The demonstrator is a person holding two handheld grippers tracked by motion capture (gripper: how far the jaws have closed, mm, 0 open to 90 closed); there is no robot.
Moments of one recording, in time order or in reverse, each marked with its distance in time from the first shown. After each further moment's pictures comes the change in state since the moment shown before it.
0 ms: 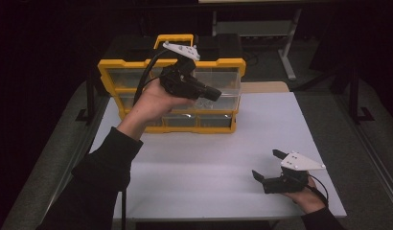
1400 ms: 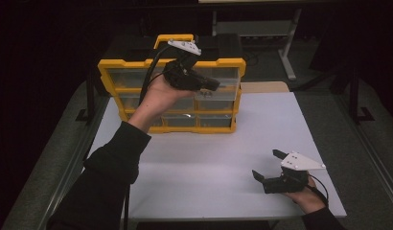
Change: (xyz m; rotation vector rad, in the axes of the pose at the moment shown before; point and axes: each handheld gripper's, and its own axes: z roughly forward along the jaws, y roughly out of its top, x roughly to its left) left arm 0.030 0.002 0.011 -0.035 0.120 -0.031; right arm -0.001 -0.001 0.000 0.000 0.001 -0.001
